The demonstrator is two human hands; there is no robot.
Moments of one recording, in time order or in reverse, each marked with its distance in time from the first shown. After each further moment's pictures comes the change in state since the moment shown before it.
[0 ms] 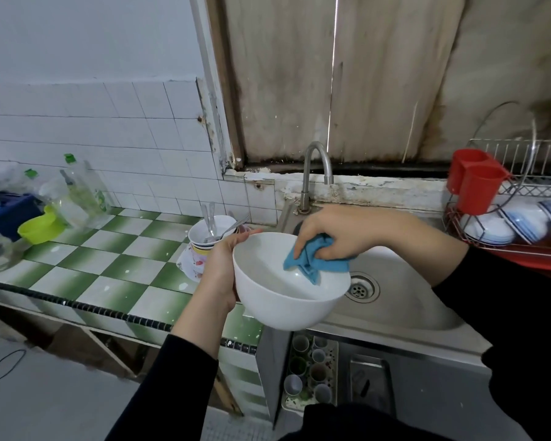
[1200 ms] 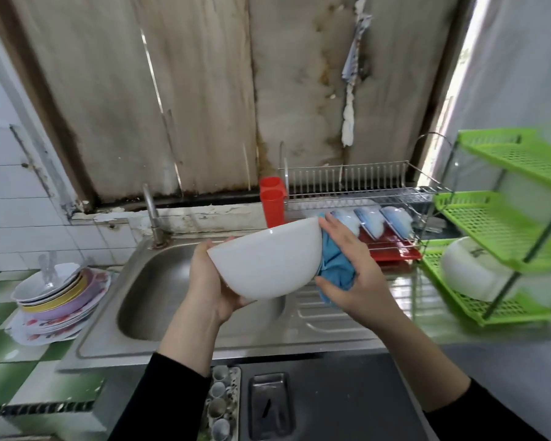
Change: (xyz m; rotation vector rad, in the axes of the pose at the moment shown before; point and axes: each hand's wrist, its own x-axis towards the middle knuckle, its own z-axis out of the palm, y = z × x) left_hand -0.090 -0.103 0.284 -0.071 -0.184 -0.187; right_hand -0.351 0.048 0.087 0.468 1.118 0.401
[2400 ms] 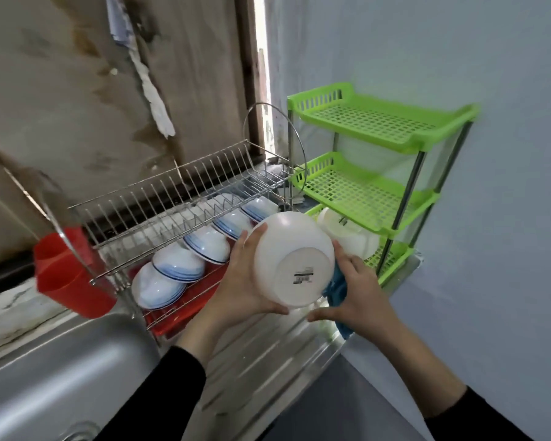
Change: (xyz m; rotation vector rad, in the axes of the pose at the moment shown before) left_hand 0.175 -0.124 0.204 1.115 -1.060 0.749; right_hand -0.037 0.144 -0.113 -0.545 0.236 0.875
